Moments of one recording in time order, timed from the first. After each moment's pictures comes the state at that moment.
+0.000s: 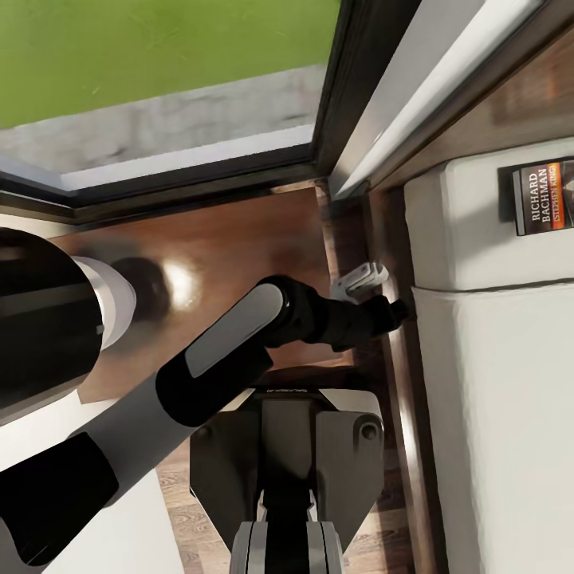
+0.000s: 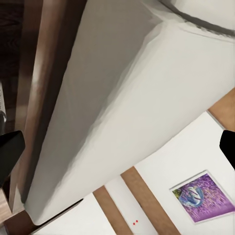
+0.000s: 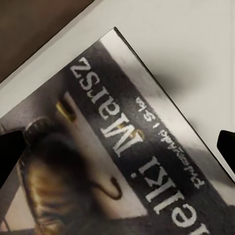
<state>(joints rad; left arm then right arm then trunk) -1.19 -0.15 -0.89 -1.57 2.02 0.36 1.12 -1.61 -0.69 -0.34 -0.50 -0.25 0.61 0.56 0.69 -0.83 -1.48</state>
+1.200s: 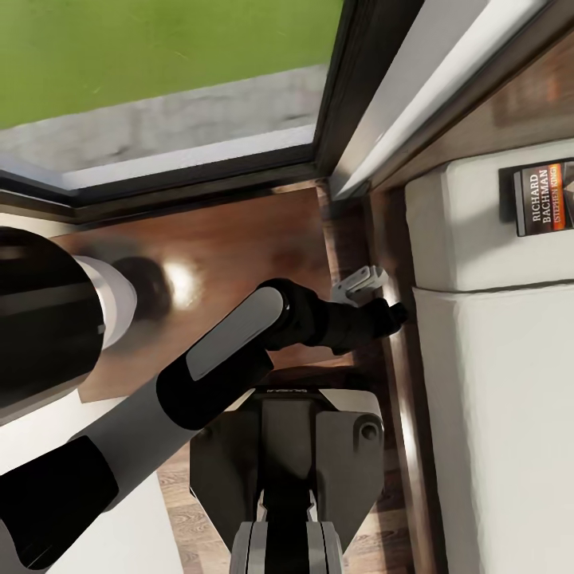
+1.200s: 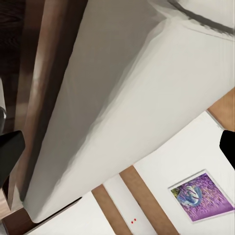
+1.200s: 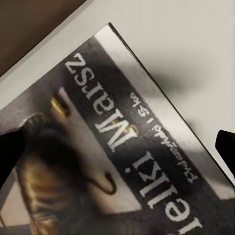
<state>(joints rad) -1.18 -0.16 -0.88 -1.56 2.02 0.36 1.12 -1.61 -0.69 -0.34 -0.50 -0.25 0.61 0.56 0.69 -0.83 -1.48</state>
